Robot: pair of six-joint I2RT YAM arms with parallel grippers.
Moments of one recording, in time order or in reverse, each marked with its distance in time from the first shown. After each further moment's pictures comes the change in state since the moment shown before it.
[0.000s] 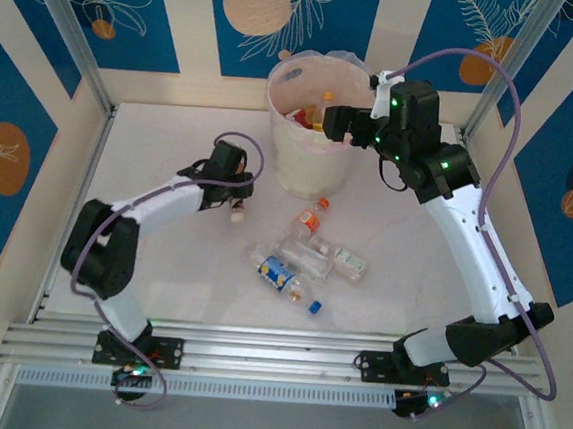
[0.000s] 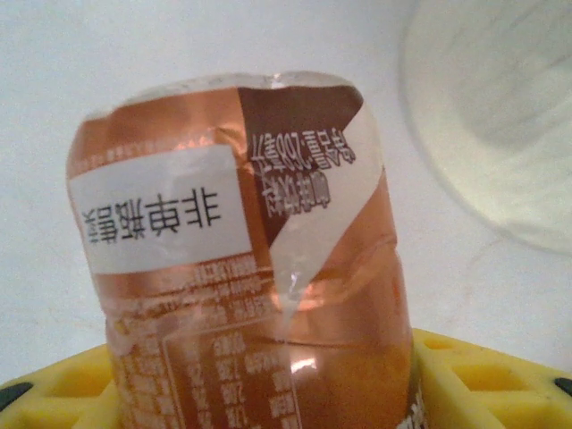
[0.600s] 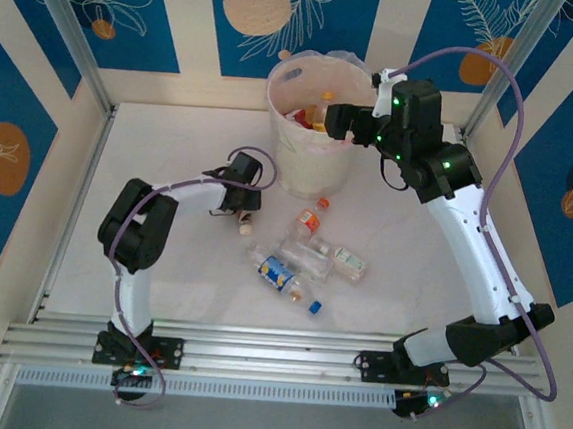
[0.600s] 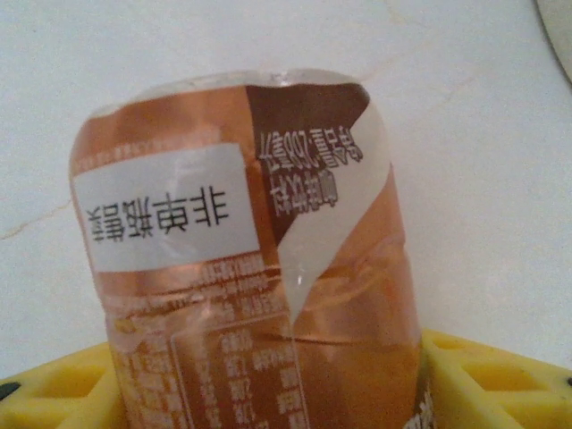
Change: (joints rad) left arm -0.020 0.295 0.090 -0.024 -0.016 -0.077; right arm 0.000 0.000 0.013 -0.004 0.026 -0.007
